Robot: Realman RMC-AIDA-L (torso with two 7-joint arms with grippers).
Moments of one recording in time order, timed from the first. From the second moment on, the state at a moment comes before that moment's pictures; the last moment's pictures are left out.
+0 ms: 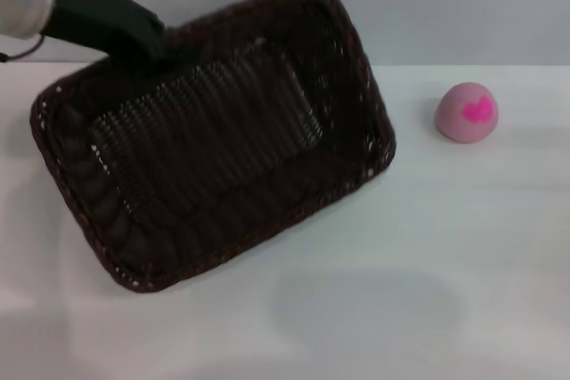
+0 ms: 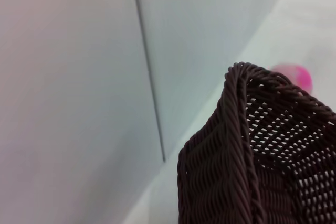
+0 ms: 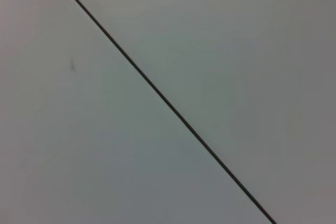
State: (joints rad) left arm -0.61 -2.06 1.02 1.46 2.39 1.58 -2.09; right arm 0.37 2.07 -0.27 -0.15 -1.03 -1.45 1.06
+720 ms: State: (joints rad) left arm -0.66 -1.97 0.83 1.39 2.12 1.82 -1.84; right arm 0.37 2.07 -0.25 -0.15 -1.03 -1.45 1.07
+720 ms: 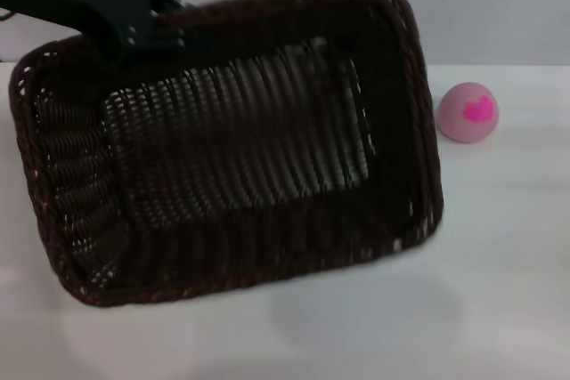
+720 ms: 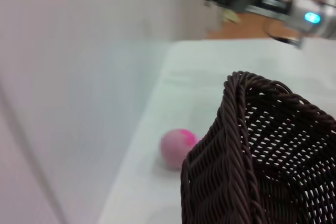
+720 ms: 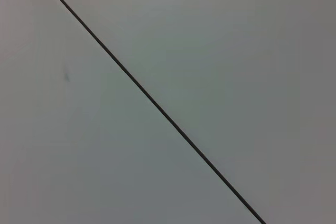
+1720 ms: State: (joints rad) left arm -0.88 -2.06 1.06 1.15 2.29 1.79 -1.68; right arm 0.36 2.07 -0.25 -0.12 -1.03 -1.44 1.06
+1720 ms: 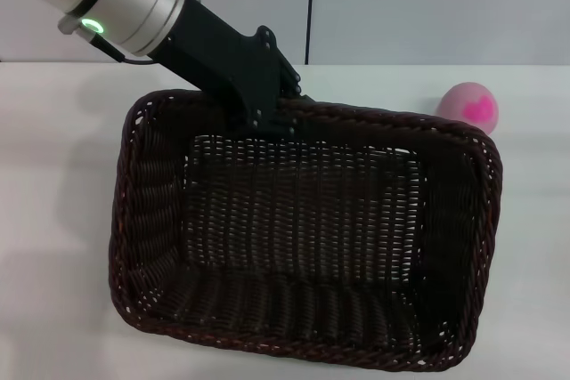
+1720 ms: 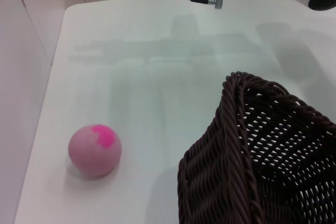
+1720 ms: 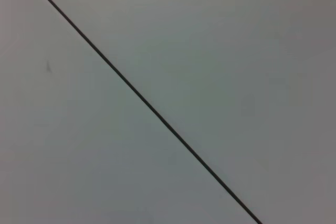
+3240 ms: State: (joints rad) left arm -0.91 -2.07 1.13 0.95 2.24 1.58 -1.65; right arm 0.37 2.07 -0.25 -0.12 -1.03 -1.40 1.07
